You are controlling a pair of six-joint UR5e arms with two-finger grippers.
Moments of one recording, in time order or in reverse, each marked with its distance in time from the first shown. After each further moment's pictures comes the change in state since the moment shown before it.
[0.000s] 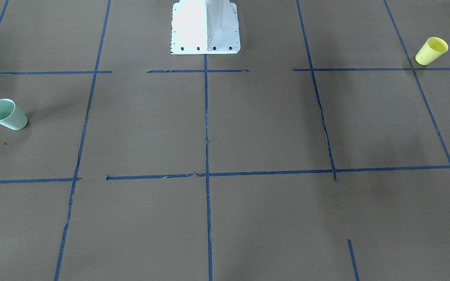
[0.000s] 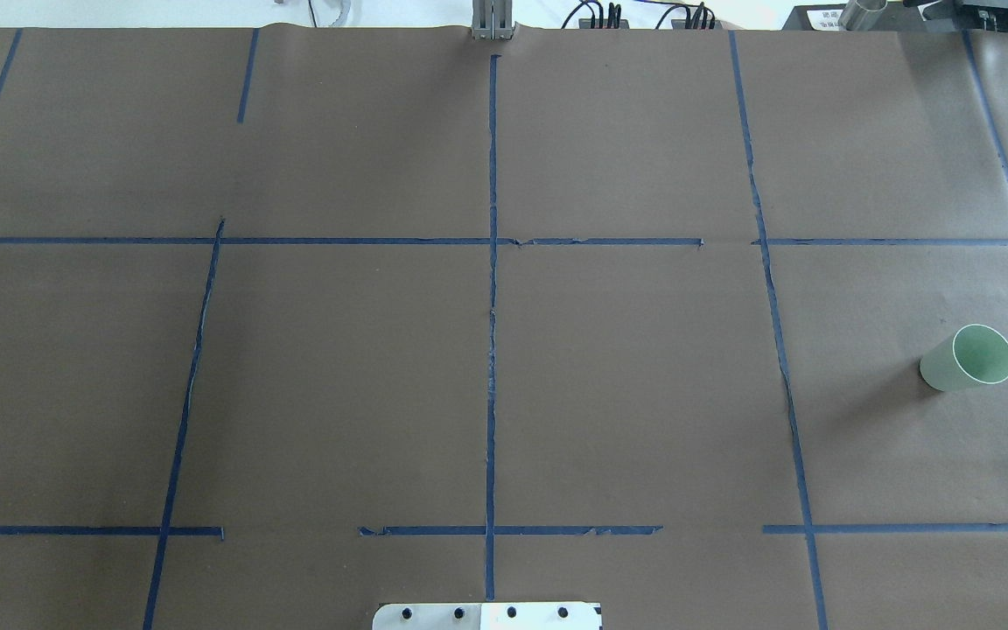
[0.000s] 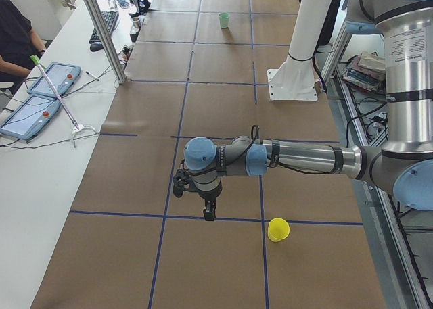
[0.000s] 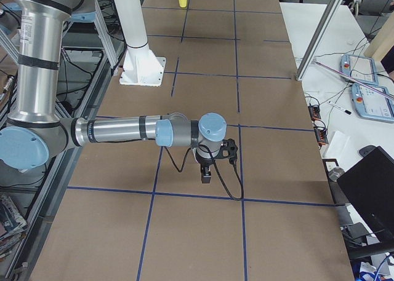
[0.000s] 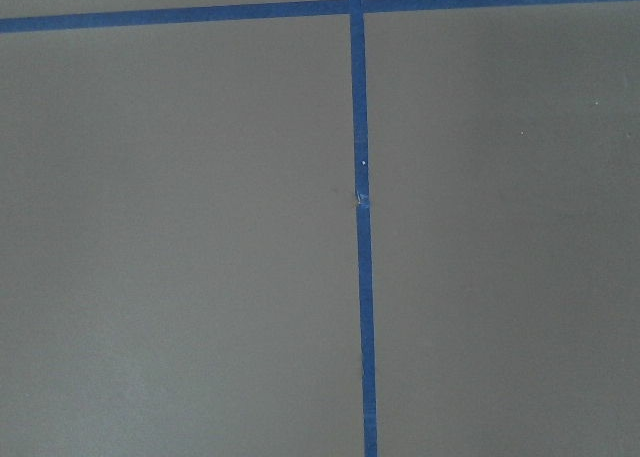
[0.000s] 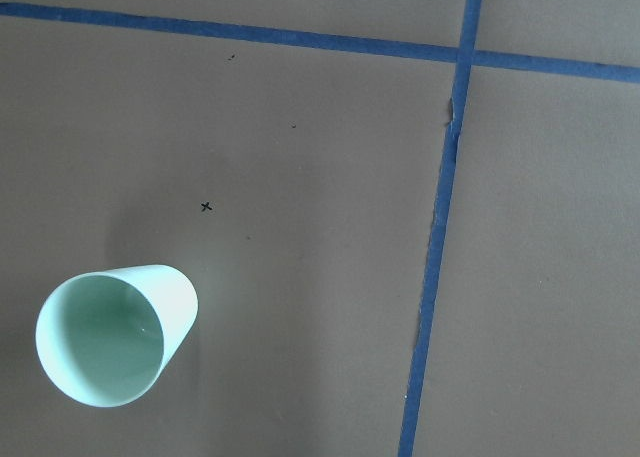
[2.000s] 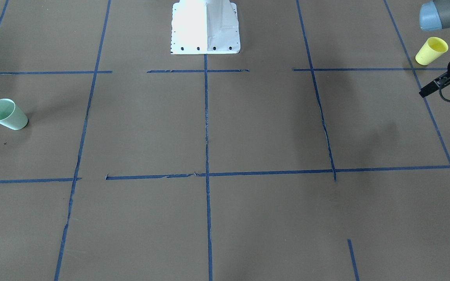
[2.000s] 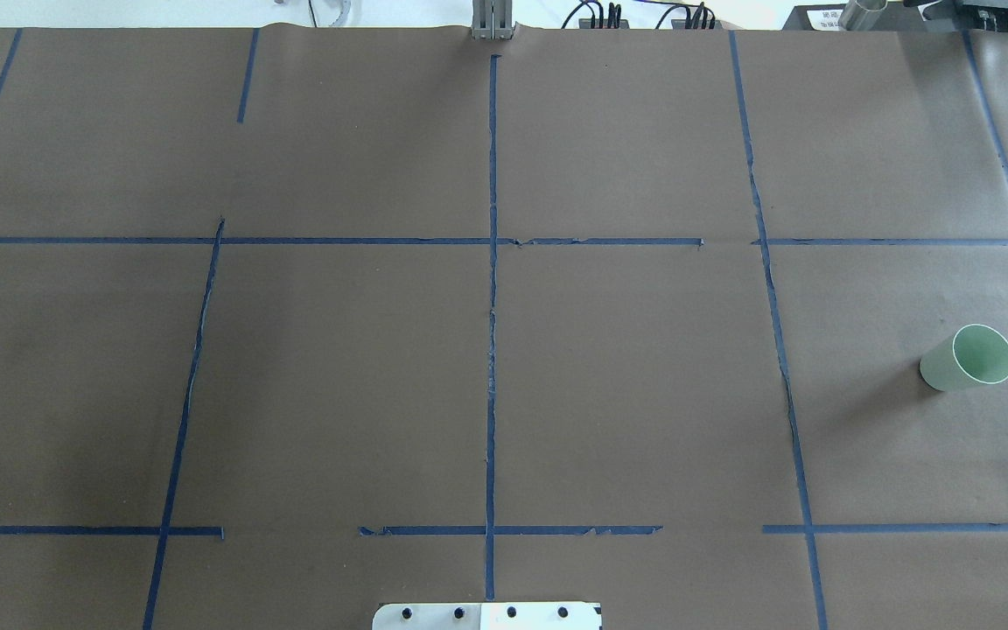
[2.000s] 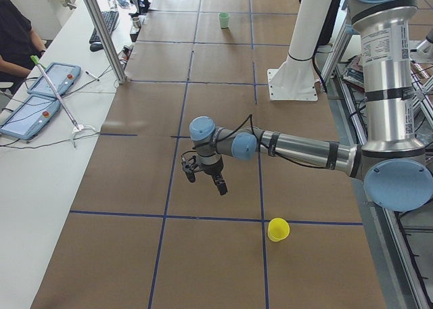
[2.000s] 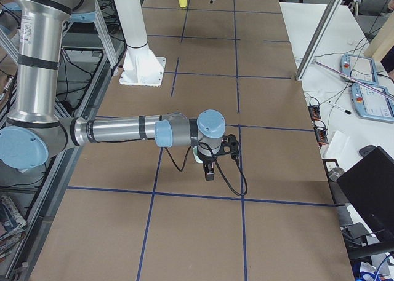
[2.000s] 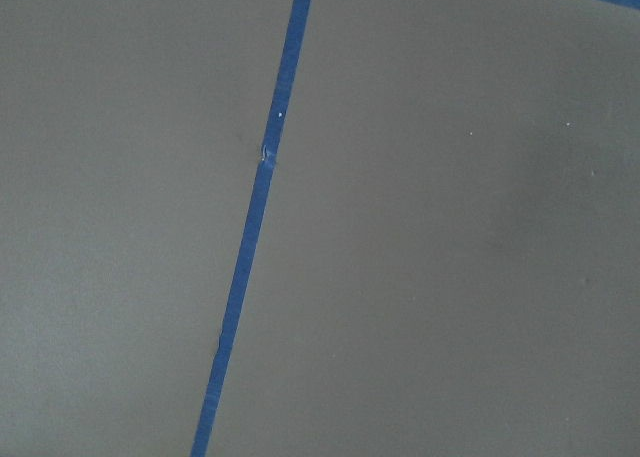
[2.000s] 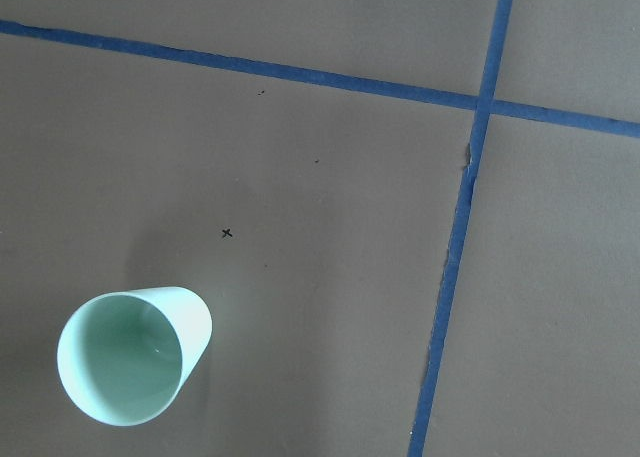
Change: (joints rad) left arm 0.380 -0.001 -0.051 -0.151 0.148 -0.976; right arm 0.000 -0.005 0.006 0.086 0.004 0.004
